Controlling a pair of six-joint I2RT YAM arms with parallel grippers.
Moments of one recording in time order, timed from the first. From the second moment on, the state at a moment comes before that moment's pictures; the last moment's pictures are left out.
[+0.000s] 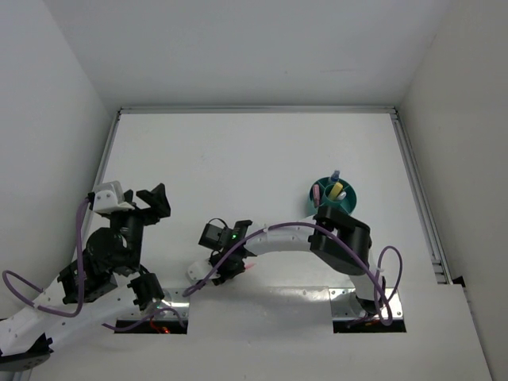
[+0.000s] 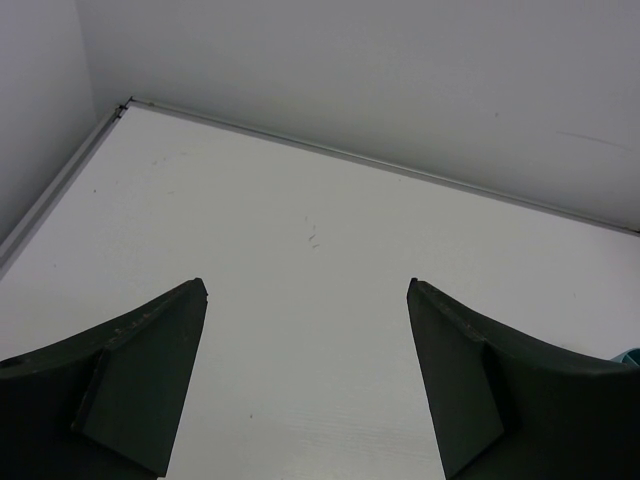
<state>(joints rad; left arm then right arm) -1.01 0.30 0.70 -0.32 -1.12 -0.22 1.26 2.02 1.29 -0.55 -0.33 -0.86</state>
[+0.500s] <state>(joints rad) -1.01 0.29 0.70 -0.32 -1.12 -0.22 1.27 2.08 1.39 -0.69 -0.35 -0.90</state>
